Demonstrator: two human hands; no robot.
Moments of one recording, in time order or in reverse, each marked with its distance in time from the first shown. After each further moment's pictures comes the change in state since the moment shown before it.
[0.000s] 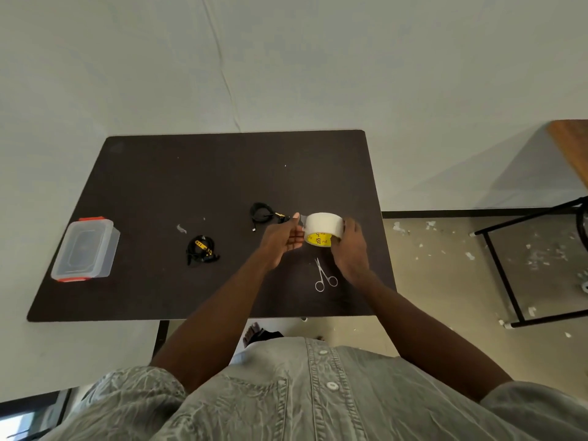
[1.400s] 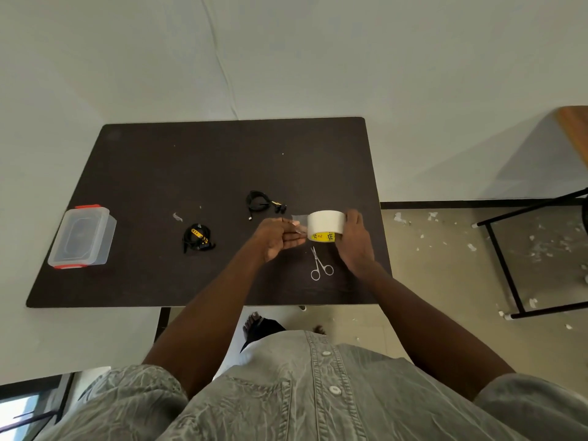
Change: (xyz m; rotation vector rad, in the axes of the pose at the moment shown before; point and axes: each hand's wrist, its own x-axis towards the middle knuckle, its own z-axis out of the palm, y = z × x) left_hand -0.013 -0.006 0.001 -0.075 -0.124 -0.103; right_hand 0.001 0.027 -0.011 -0.176 -0.058 -0.107
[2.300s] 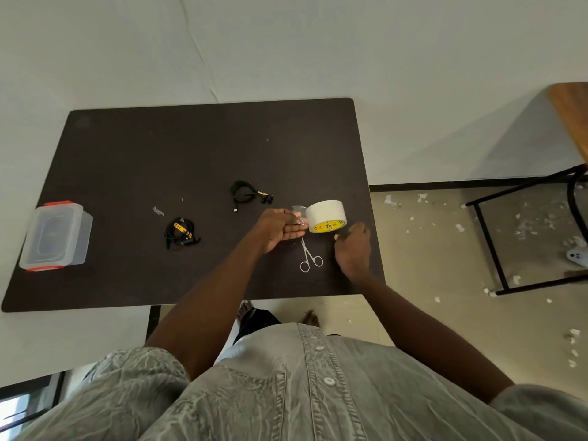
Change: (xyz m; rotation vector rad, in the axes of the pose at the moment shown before) left_hand 0.026 -0.008 0.021 0.094 -0.024 -0.031; right_hand -0.016 0.022 0.015 0.175 0.075 0.432
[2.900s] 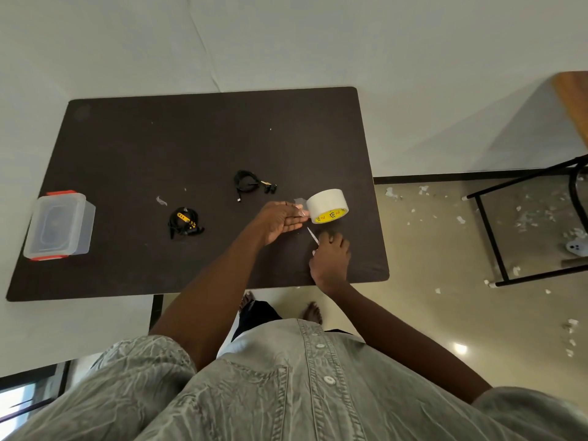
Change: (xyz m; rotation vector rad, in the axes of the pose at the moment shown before) left_hand -0.005 -0.005 -0.011 -0.008 -0.053 -0.018; right_hand -0.060 0.000 0.049 -0.479 -0.089 -0.192
